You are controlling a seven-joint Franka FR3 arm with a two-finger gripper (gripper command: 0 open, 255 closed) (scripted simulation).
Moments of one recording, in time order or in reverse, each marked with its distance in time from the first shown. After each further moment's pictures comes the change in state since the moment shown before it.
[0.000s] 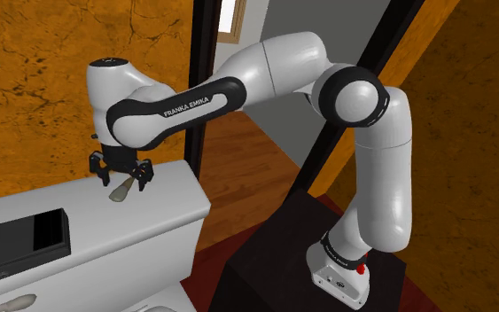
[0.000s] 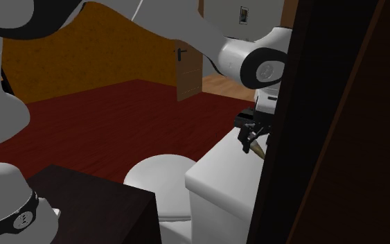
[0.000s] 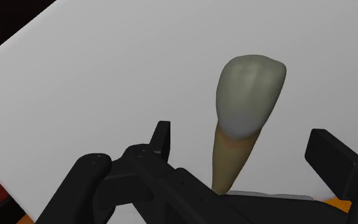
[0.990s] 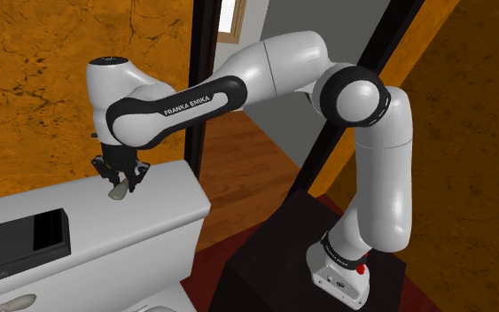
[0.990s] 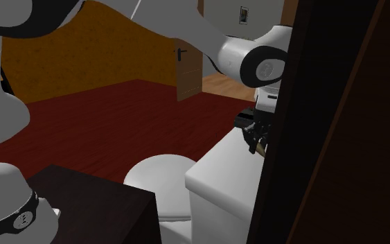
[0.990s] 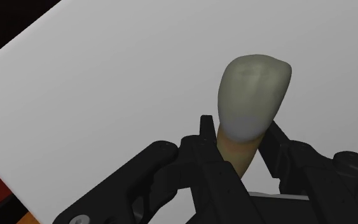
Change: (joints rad) arm -0.001 -0.006 0.002 0.000 0.002 -0.004 0.000
